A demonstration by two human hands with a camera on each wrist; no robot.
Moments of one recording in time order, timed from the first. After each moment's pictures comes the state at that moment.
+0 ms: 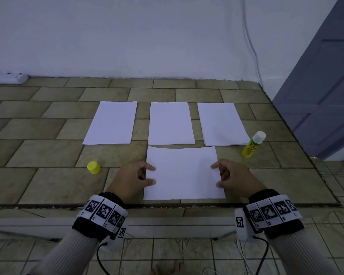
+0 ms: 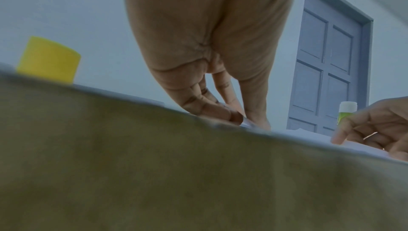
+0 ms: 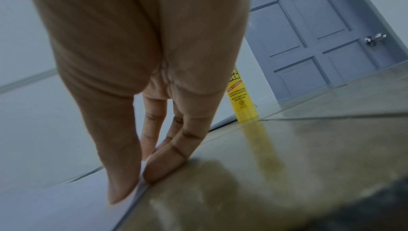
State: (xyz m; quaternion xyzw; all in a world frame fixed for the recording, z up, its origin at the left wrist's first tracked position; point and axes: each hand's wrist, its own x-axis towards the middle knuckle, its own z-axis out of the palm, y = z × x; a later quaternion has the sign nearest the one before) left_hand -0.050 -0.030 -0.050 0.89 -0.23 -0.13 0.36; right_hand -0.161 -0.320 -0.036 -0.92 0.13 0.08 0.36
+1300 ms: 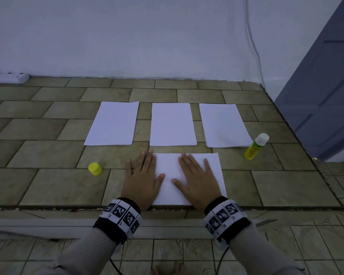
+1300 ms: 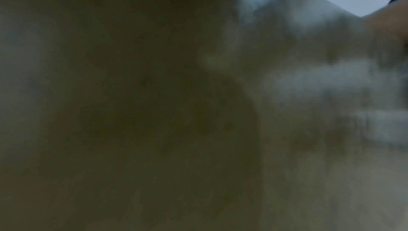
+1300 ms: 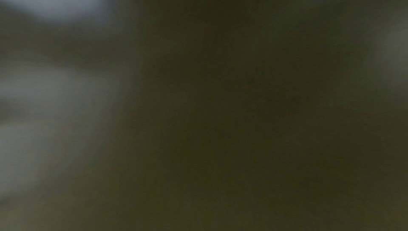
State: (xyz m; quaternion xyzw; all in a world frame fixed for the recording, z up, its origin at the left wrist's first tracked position) left_hand -0.054 -0.052 -0.099 0.96 -0.28 -0.02 0.08; right_hand -0.127 -0.232 -0.083 -1.00 0.02 0.04 0.09
